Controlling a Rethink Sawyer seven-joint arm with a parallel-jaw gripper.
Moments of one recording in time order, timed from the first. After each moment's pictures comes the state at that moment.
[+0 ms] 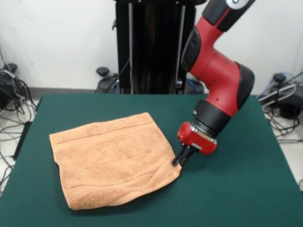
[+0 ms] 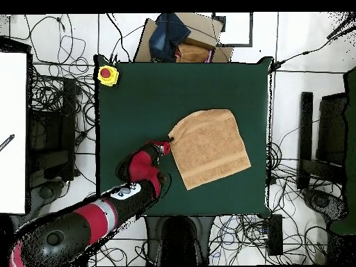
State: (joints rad) arm 0.51 0.22 -0.52 1.52 0.79 -0.33 1.45
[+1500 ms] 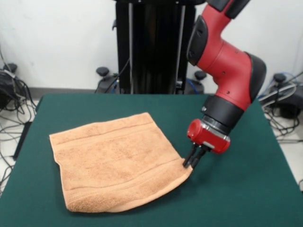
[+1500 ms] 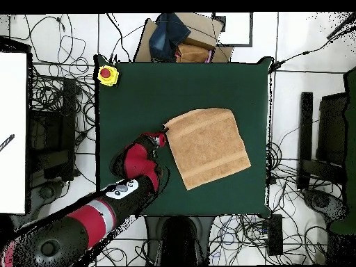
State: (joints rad) arm 0.49 0.12 -0.52 1.52 0.72 -0.33 1.45
